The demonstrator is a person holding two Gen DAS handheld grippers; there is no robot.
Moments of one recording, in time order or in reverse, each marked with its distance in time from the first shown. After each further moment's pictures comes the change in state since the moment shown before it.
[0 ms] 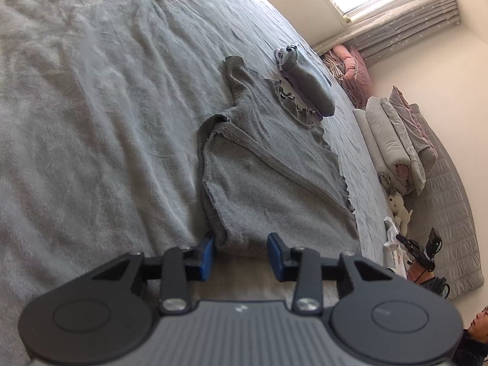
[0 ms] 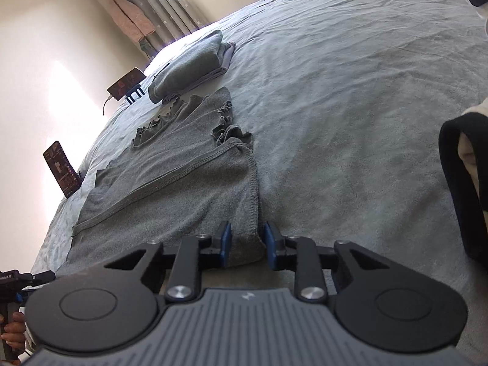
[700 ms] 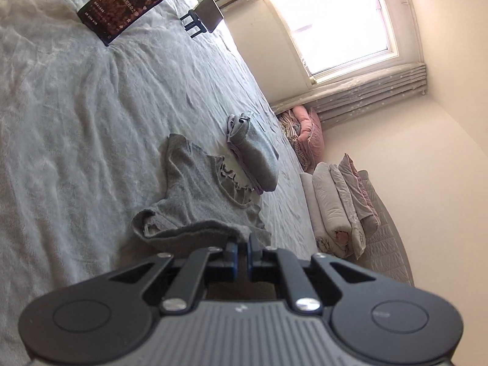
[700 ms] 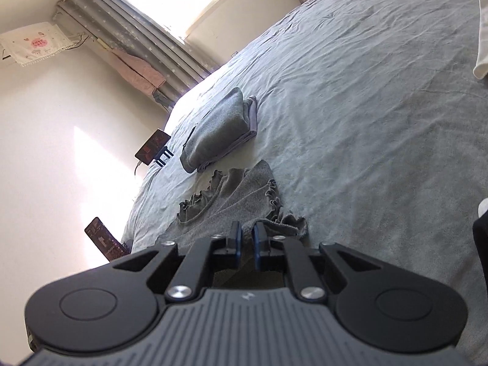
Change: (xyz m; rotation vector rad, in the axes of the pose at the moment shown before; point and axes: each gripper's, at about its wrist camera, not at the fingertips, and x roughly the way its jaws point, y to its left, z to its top) left arm -0.011 -0.020 0.061 -0.119 -0.220 -0.241; right arm -0.011 0.024 0.072 0.148 -0.137 0.136
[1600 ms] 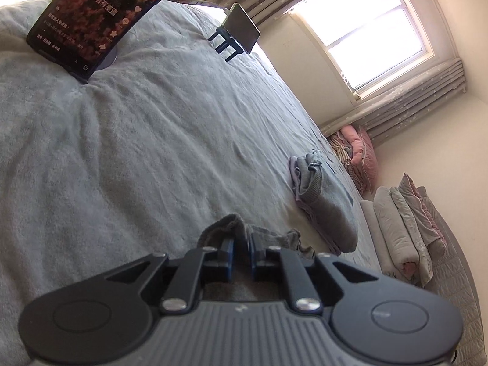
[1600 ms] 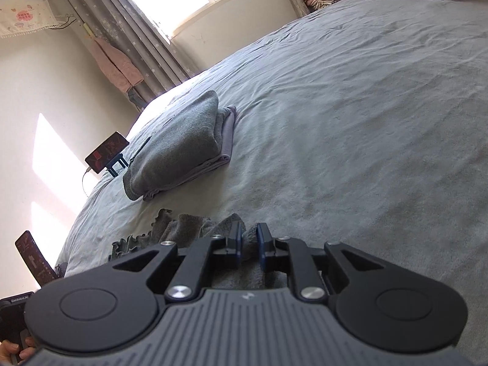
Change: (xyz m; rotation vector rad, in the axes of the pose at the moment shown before) left arm 0.117 0.039 0.074 0.084 -0.097 0.188; right arm 0.136 -0.016 0.034 -0.123 -0.062 -0.090
